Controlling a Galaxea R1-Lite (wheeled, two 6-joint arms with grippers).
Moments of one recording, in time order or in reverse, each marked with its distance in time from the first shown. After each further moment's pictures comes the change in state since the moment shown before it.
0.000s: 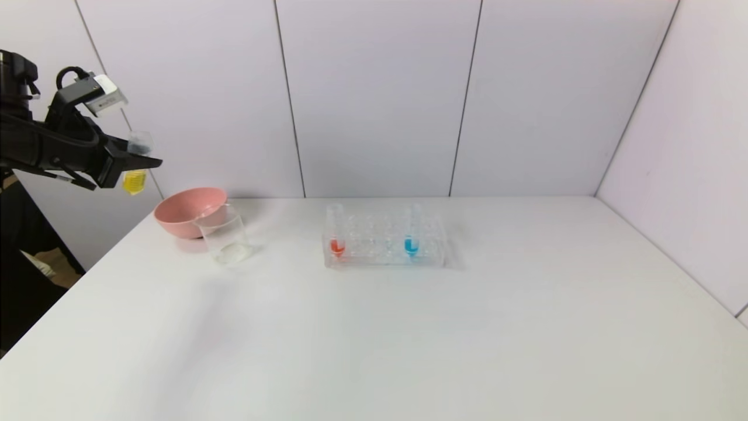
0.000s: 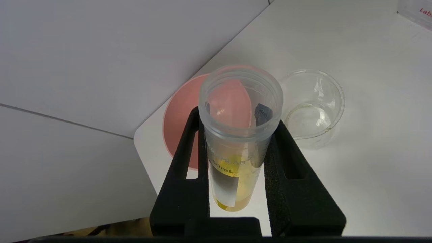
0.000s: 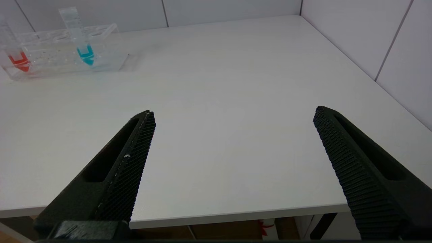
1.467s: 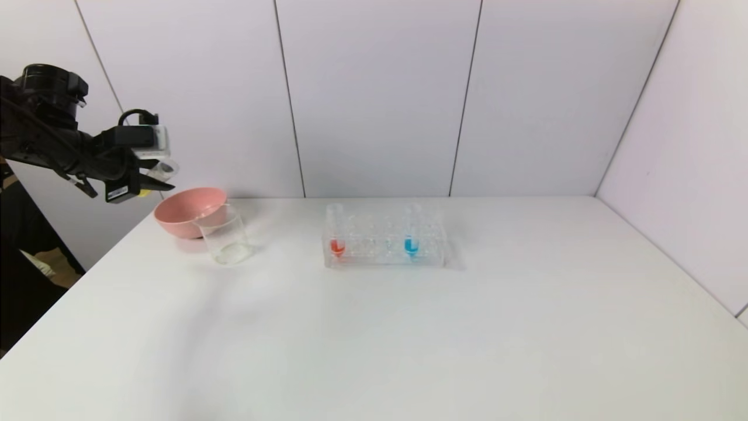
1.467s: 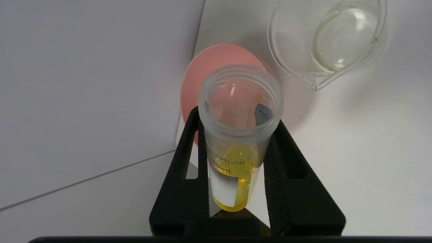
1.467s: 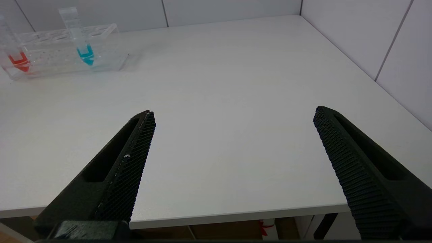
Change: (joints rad) left arm -0.046 0.191 -0.308 0.339 0.130 0.655; right arm 0.000 0.000 0.000 0.000 0.000 0.000
